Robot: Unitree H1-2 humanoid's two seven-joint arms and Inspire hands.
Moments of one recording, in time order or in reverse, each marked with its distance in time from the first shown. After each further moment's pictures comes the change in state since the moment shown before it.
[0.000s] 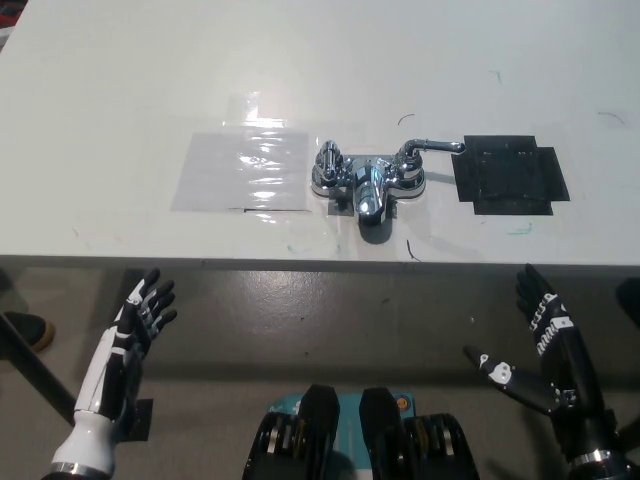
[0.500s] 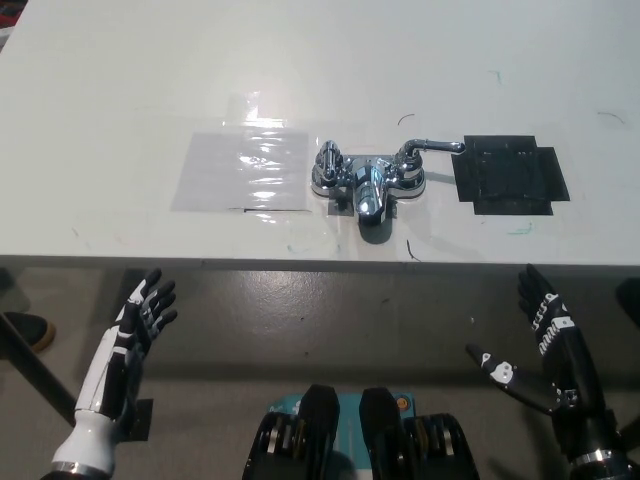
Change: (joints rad) left_arm -0.002 0.003 -0.001 0.000 0.008 0.009 0.000; right_arm 0.000 -0.003 0.004 0.000 -0.003 0.000 -0.003
